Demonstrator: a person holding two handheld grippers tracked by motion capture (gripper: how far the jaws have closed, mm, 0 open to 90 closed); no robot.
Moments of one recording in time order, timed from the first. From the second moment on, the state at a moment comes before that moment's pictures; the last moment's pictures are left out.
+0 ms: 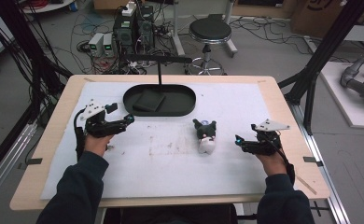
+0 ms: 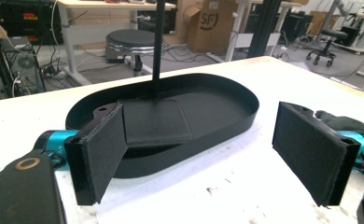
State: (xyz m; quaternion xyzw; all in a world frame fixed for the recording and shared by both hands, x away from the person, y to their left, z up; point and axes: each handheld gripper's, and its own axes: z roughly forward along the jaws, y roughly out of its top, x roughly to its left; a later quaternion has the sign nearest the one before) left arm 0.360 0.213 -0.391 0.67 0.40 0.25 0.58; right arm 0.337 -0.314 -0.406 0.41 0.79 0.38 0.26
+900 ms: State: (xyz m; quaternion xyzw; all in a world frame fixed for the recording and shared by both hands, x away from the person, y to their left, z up) left arm 0.340 0.240 -0.413 0.66 0.43 0.25 0.56; right arm 0.336 -0.266 -0.406 0.39 0.80 0.41 0.21
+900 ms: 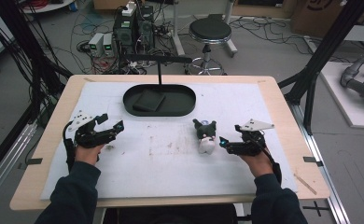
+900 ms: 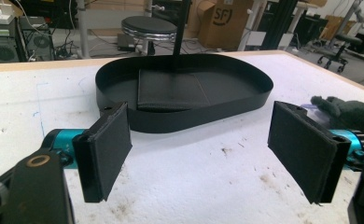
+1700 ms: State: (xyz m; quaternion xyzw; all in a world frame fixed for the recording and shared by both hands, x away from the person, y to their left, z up) left arm 0.343 0.244 -0.420 0.66 0.44 0.23 0.56; right arm 0.359 -0.186 -0.411 0.40 0.82 0.34 0.21
